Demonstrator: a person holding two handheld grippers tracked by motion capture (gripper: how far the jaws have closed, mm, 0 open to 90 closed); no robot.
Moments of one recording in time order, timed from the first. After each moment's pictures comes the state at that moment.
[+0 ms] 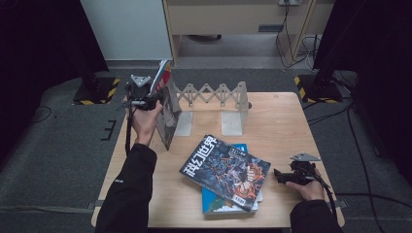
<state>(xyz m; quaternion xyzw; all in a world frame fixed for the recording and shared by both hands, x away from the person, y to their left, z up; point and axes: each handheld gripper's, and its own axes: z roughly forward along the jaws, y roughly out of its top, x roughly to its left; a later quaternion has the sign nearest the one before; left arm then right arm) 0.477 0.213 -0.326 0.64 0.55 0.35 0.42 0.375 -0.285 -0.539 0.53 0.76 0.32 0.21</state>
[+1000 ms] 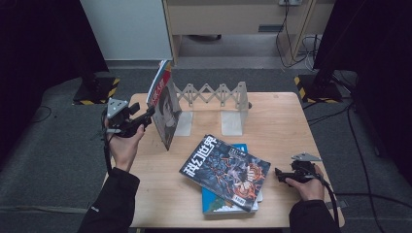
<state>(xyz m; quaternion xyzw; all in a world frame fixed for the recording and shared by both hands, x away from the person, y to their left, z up) 0.399 0.251 -0.342 0.62 0.51 0.32 0.50 0.374 -0.287 -0.537 0.54 0.75 0.31 0.22</state>
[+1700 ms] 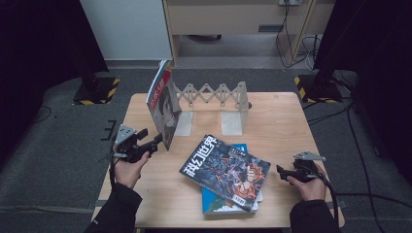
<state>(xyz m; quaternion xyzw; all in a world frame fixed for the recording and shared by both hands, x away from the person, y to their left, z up) 0.374 0.249 -0.420 0.66 0.50 0.24 0.50 0.368 -0.284 -0.518 0.53 0.75 0.33 0.22</state>
